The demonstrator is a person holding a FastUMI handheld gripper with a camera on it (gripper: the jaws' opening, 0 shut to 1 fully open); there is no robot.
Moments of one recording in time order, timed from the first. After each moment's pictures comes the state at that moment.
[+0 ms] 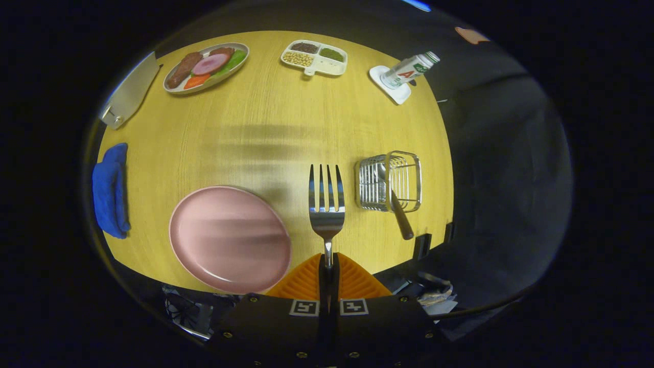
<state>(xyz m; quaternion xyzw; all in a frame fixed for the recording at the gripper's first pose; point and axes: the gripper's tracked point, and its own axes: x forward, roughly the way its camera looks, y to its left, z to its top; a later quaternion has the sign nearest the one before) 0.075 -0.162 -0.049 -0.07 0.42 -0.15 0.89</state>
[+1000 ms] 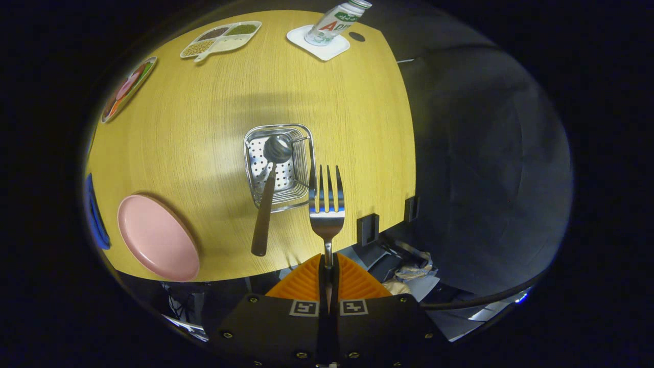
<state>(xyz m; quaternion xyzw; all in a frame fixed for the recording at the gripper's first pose) 0.072 -0.311 -0.045 -0.04 0.54 -0.18 0.82</state>
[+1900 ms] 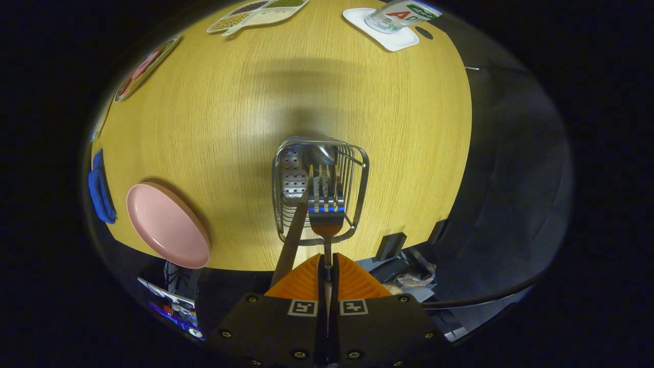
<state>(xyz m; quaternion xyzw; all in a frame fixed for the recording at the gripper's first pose) 0.119 -0.297 -0.054 -0.08 0.60 -0.08 0.79</state>
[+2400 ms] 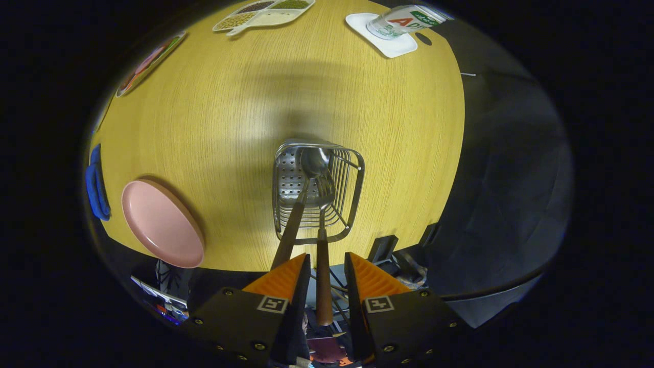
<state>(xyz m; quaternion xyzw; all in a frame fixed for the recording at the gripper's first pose) 0.119 -0.307 -0.047 -0.10 0.58 -0.09 0.80</state>
